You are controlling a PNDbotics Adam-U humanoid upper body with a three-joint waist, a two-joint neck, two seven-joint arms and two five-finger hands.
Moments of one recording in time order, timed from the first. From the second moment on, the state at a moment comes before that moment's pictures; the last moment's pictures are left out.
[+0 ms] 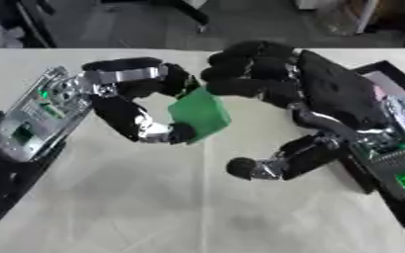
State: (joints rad) left arm -0.73 0.49 -0.48 -1.73 0.16 0.08 -0.76; right arm -0.57 -0.40 0.44 -1.98 0.68 -0.63 0.11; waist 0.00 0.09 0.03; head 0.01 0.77
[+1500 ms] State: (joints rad) left arm -0.76 0.47 -0.52 -1.77 0.13 0.09 -0.80; right arm -0.54 -0.37 0.45 -2.00 0.80 -0.56 0.13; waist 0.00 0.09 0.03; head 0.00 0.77
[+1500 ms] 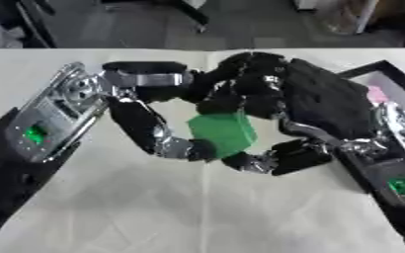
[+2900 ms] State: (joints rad) left arm -0.76 0.47 -0.41 -1.61 0.18 0.04 -0.78; right arm -0.55 -0.42 0.43 -1.99 0.82 -0.57 0.03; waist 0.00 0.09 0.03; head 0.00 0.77
